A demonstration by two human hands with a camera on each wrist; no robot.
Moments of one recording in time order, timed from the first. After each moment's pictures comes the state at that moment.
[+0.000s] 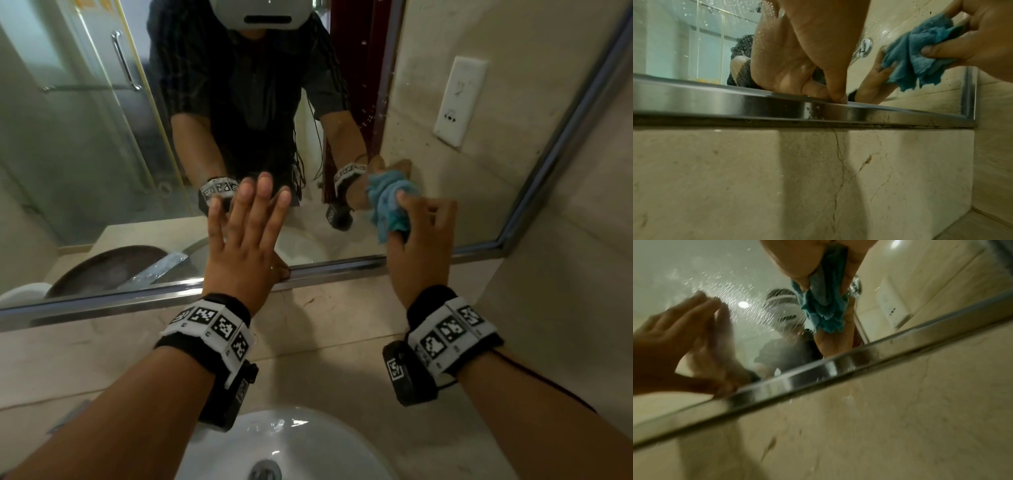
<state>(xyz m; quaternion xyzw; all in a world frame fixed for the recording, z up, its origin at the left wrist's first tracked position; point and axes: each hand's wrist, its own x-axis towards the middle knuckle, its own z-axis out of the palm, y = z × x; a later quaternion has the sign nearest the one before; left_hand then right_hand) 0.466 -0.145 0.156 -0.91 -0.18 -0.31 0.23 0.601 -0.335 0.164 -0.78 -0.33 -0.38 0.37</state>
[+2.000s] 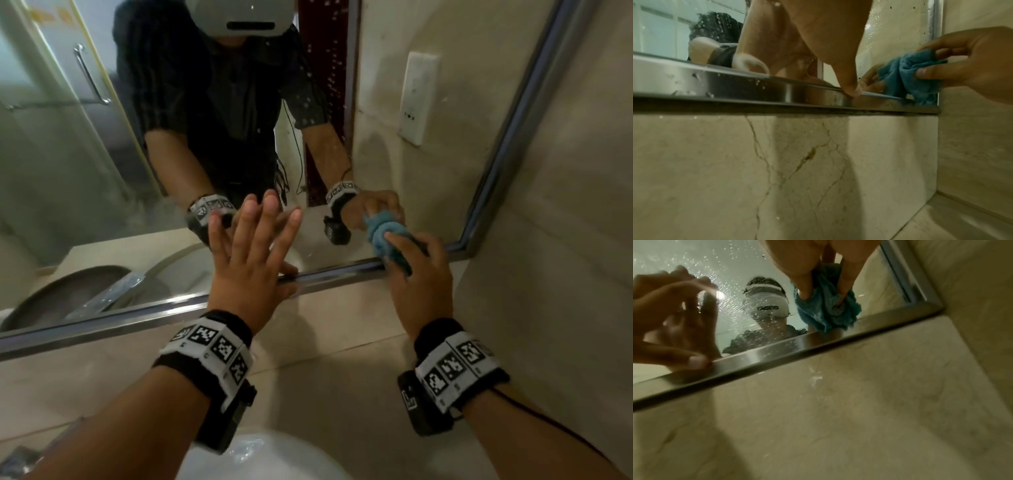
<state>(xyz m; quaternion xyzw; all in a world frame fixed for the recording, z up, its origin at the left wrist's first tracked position) 0.521 -0.189 0.141 -0.91 -0.11 -0.33 0.24 0.635 -0.391 0.122 -0.79 -0.30 -0.30 0.44</state>
